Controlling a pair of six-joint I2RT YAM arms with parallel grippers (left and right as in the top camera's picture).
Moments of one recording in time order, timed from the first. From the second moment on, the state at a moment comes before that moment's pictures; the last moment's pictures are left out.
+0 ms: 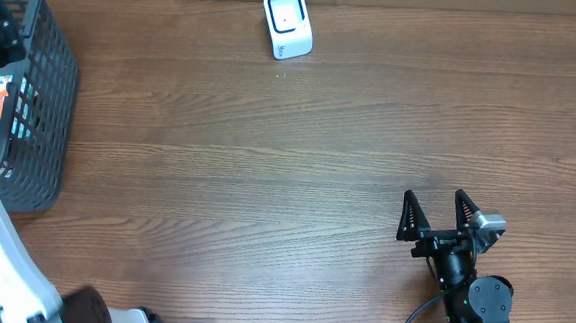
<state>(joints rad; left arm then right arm) 0.49 1.59 1.99 -1.03 -0.06 0.08 0.17 0.01 0.02 -0.03 0.01 0.31</state>
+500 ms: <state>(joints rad) 0.74 1.91 1.99 -1.02 0.15 0.24 0.17 0.01 0.02 -0.03 0.01 0.31</state>
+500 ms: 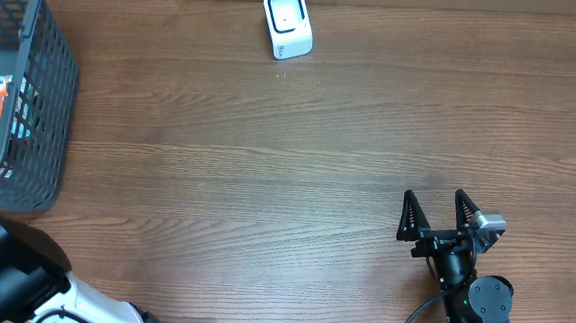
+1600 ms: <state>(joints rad) 0.71 2.26 2.01 -1.03 0.22 0.31 0.17 0.01 0.02 -0.03 0.01 0.31</state>
